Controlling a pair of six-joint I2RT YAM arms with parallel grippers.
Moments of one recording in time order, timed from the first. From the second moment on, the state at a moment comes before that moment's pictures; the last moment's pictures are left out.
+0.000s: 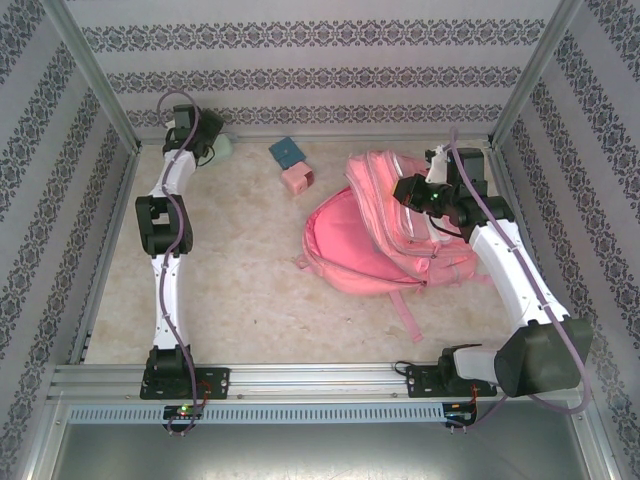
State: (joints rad) left arm 0.13 2.67 2.43 -0.31 0.13 -0.98; right arm 0.11 1.29 1.17 -0.55 -0.50 0.54
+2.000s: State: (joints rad) left arm -0.04 2.07 1.52 -0.67 0.25 -0.66; right arm 0.13 1.32 1.12 -0.47 -0.55 0.52
